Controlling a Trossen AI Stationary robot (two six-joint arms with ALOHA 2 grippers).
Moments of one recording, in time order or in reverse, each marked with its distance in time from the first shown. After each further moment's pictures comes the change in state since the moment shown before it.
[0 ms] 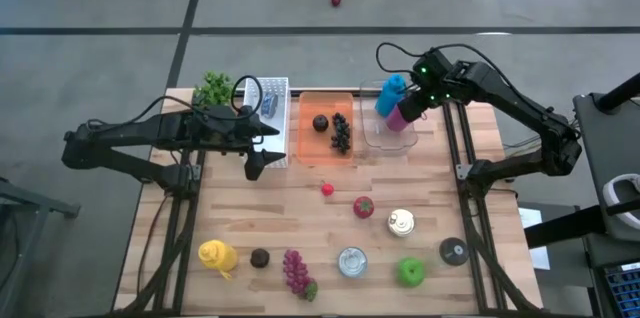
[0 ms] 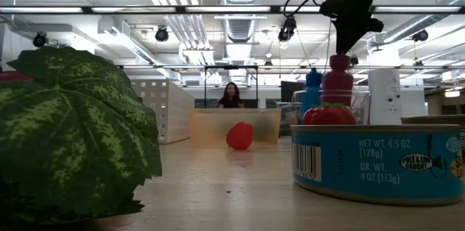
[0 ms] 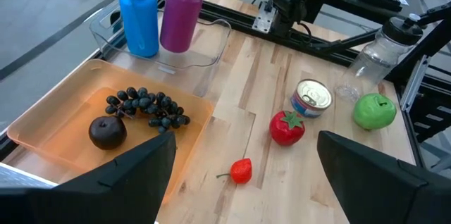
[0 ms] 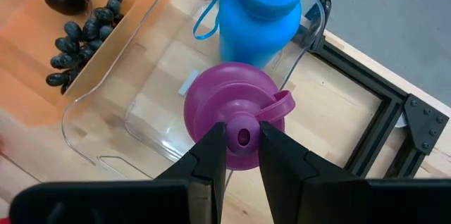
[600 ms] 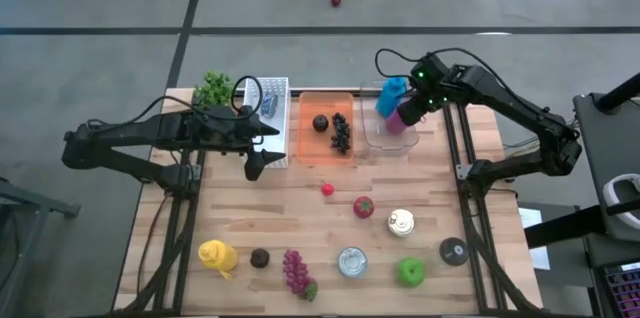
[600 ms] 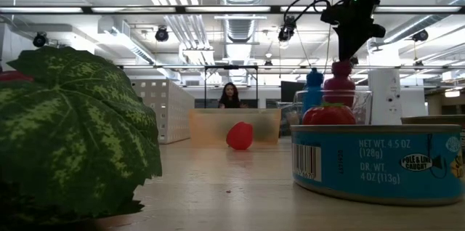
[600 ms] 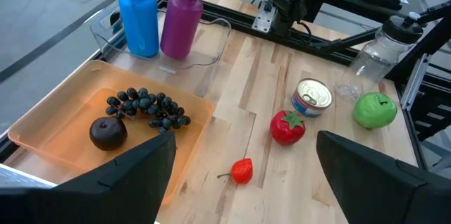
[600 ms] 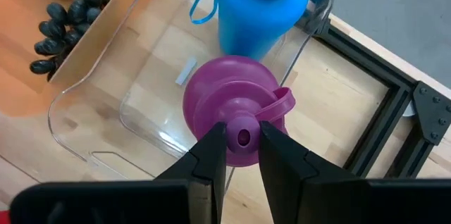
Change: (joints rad) left arm 0.000 0.000 0.000 0.000 0.000 0.008; right arm 0.000 0.000 -0.058 0.016 -0.002 0.009
